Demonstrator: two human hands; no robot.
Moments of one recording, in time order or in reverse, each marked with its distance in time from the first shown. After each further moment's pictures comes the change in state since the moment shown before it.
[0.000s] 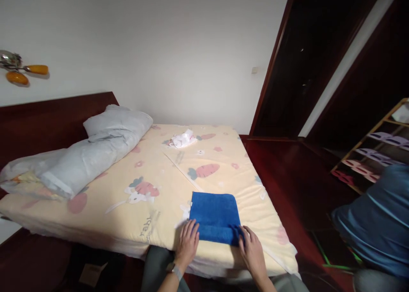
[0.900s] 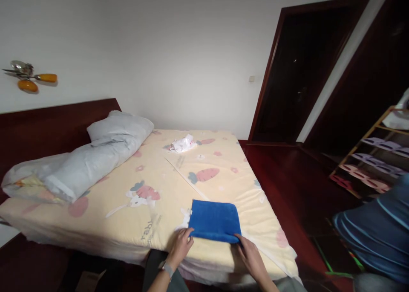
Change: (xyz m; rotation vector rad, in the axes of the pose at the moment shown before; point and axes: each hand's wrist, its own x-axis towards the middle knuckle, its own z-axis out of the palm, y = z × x) left_hand 0.006 -0.032 -0.028 -0.326 -0.117 -0.090; right_hand 0.001 0.001 -0.019 0.342 -0.254 0.070
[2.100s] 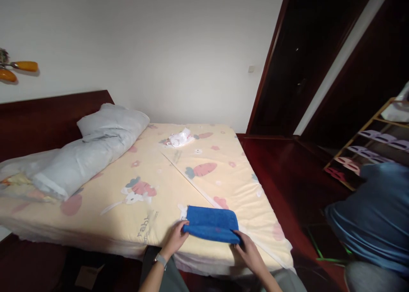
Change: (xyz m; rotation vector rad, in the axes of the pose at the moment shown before) left_hand 0.013 -0.014 -0.007 -0.297 -0.122 -0.190; right_hand -0.001 0.014 0.001 0.110 -0.026 0.095
